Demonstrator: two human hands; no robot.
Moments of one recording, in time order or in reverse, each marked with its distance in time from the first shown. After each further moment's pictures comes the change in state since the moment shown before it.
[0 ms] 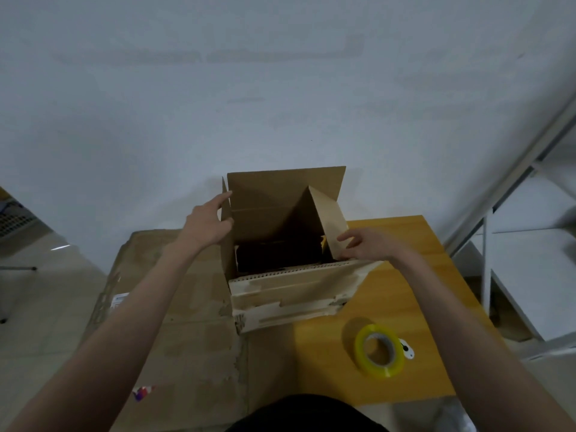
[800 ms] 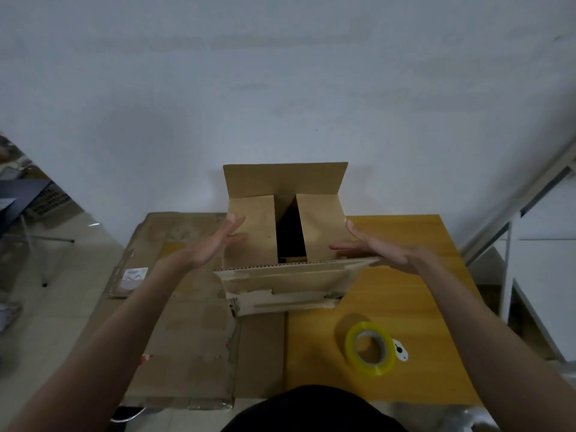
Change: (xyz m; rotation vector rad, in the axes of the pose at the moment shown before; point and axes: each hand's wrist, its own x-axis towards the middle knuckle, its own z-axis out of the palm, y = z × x) left_hand -0.049 -0.007 0.045 -0.312 -0.450 -0.125; right_hand -0.011 0.059 -0.013 0.349 -0.444 -0.109
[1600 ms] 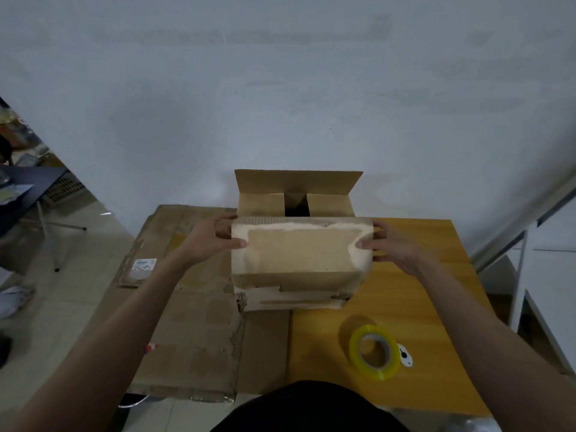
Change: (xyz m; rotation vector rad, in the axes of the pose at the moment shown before) left_hand -0.005 -0.016 -0.009 -0.120 0.299 0.101; right_hand 0.055 0.042 -0.018 0.443 0.409 -0.139
